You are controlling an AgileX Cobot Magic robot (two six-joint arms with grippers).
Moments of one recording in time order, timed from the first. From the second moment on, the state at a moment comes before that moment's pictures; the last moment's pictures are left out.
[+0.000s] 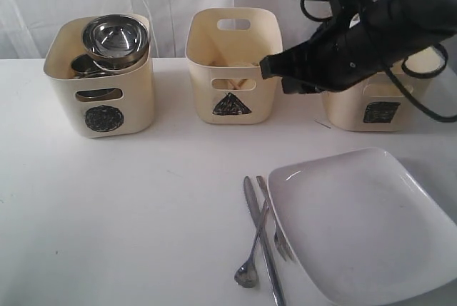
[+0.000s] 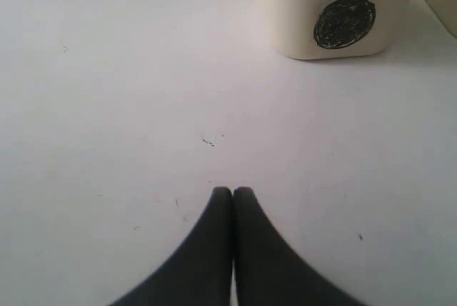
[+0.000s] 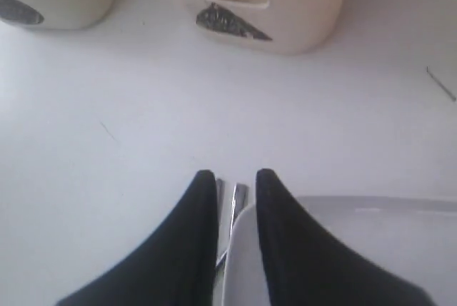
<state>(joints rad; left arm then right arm) 0.05 0.00 0.02 -0.16 0.39 0.13 0.24 1.53 -1.15 0.29 0.56 -0.11</state>
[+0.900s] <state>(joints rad) 0.05 0.00 0.02 -0.16 0.39 0.13 0.31 1.52 -0.84 0.41 0.59 -0.12</state>
